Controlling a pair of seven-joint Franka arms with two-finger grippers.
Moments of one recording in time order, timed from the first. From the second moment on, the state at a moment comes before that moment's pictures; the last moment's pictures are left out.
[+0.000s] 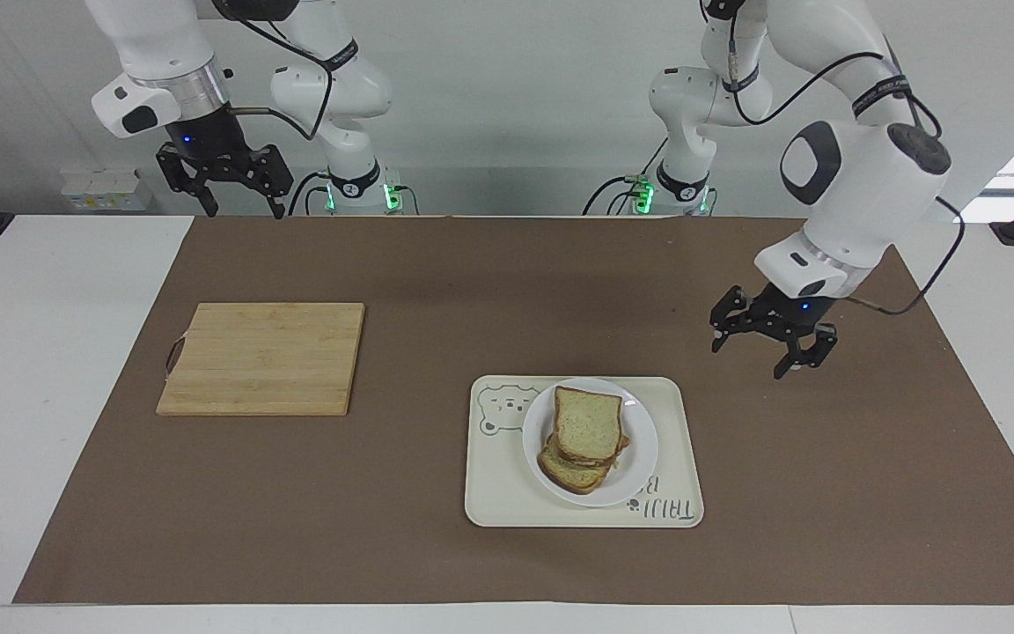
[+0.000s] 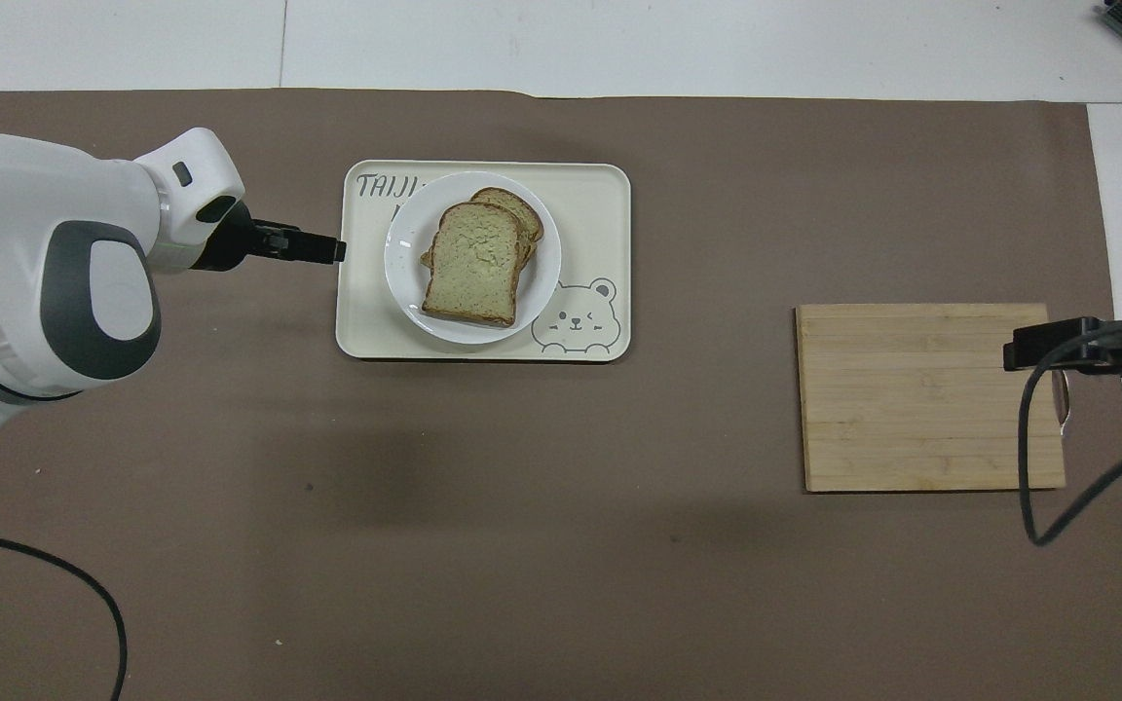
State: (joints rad) left arm -0.25 0.20 0.11 -1.57 -0.18 1.92 0.39; right arm -0.01 -0.13 0.02 -1.68 0.01 1.59 0.09
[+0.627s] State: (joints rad) left arm -0.24 0.14 0.18 -1.23 -0.08 1.60 0.39; right arm -0.01 -0.13 0.02 -1.68 0.01 1.59 0.09
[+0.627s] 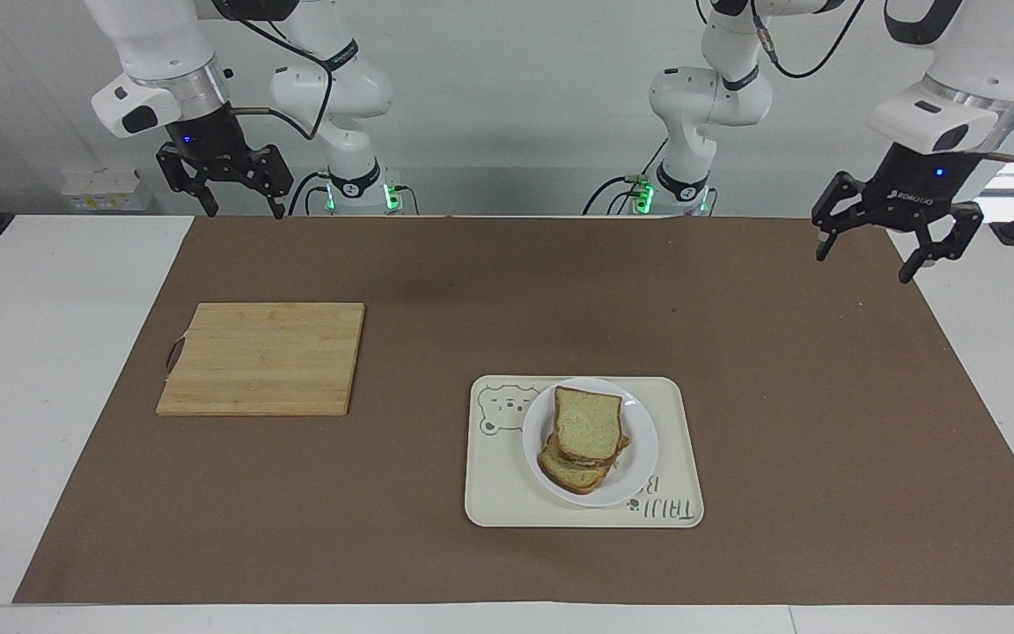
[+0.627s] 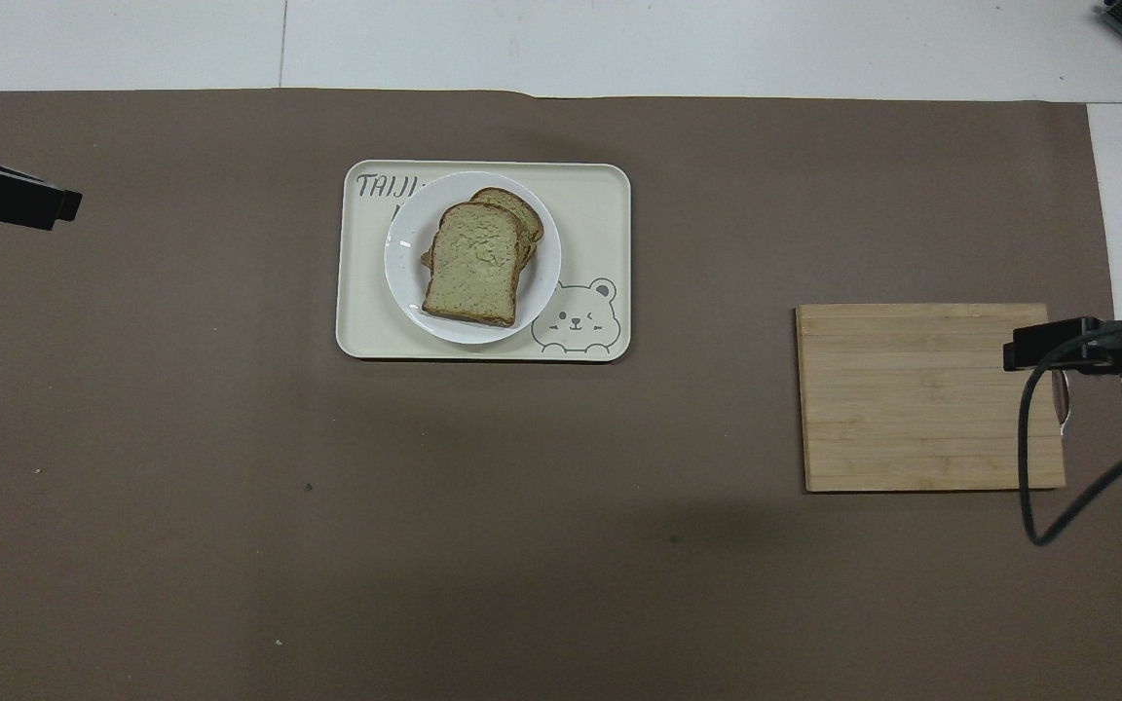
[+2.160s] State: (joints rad) left arm 0.00 0.00 -0.05 -1.30 -0.02 1.24 0.25; right arm -0.02 -0.13 -0.01 -1.69 0.01 1.59 0.09
